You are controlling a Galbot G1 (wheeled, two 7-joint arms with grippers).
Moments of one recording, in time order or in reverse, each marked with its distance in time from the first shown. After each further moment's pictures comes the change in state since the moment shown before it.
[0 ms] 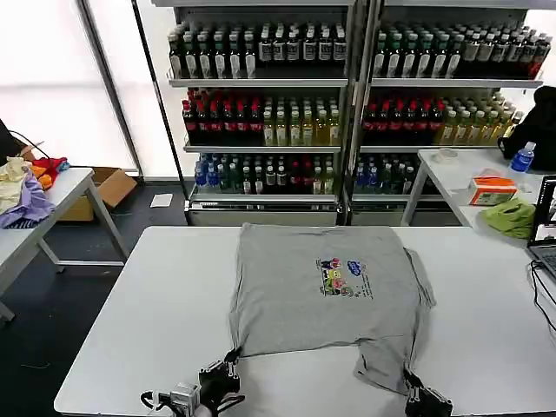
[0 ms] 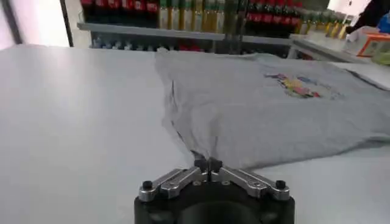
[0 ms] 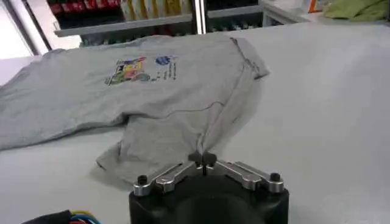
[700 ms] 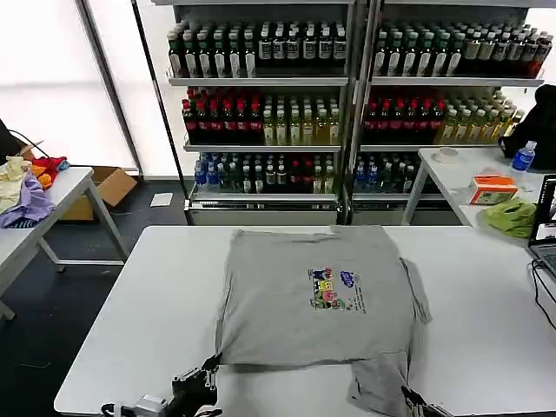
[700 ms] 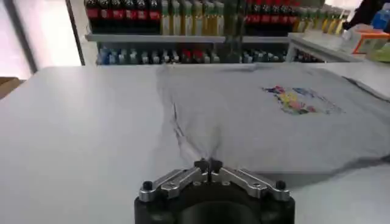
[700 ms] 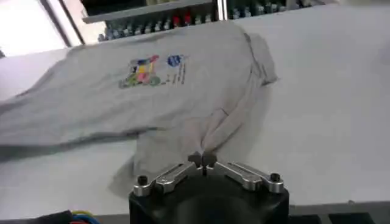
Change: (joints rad) left arm 0.192 0.101 -0.139 -0.263 -0.024 0.070 0.039; right arm -0.170 -0.076 0.050 0.219 0.129 -0.012 -0.051
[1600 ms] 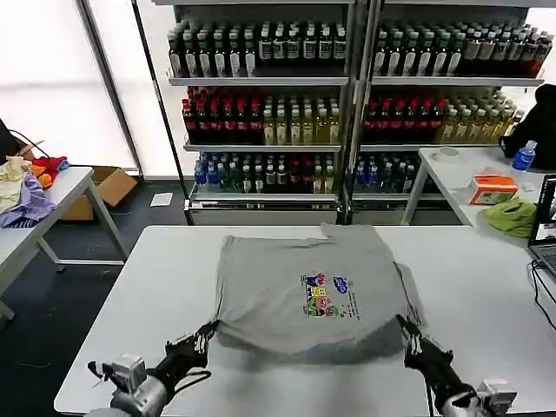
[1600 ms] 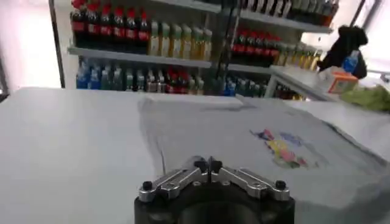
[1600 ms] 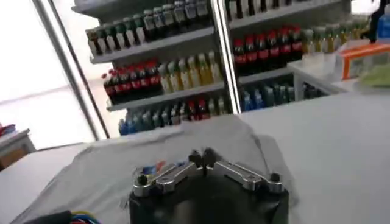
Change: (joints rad) left arm -0.334 0.122 -0.024 0.161 -0.356 0.015 0.008; right arm 0.454 -0.027 -0.074 -0.191 -0.031 0.119 0.088
